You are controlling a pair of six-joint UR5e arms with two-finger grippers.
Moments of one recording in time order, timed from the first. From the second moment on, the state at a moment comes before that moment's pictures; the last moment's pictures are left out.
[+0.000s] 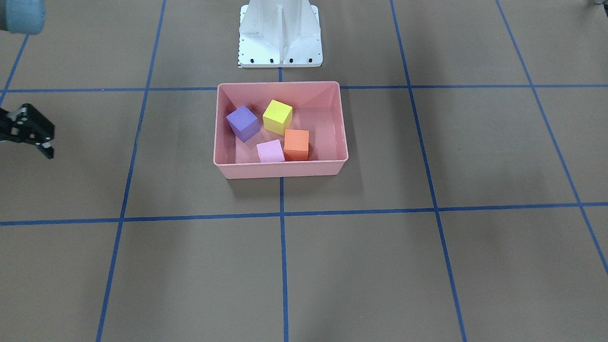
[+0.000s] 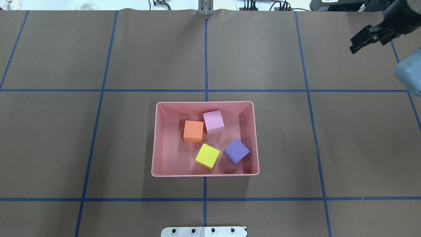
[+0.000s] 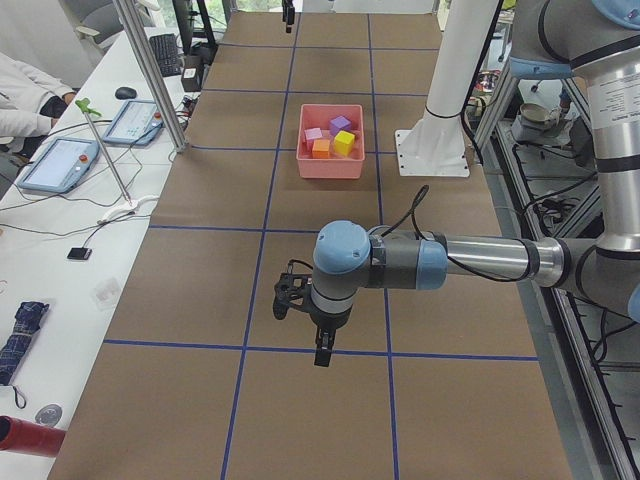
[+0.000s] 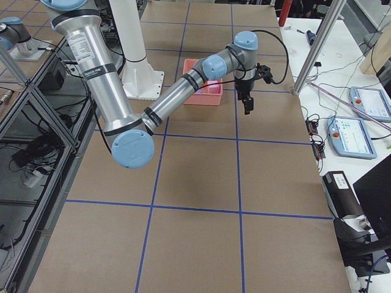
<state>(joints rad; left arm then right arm) -1.68 -1.30 -1.92 -1.54 -2.27 0.15 1.24 -1.23 1.90 -1.80 2.21 0.22</state>
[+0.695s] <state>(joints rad) -1.67 -1.30 -1.92 -1.54 -2.27 0.16 1.49 -1.60 1.85 -1.78 2.24 -0.07</state>
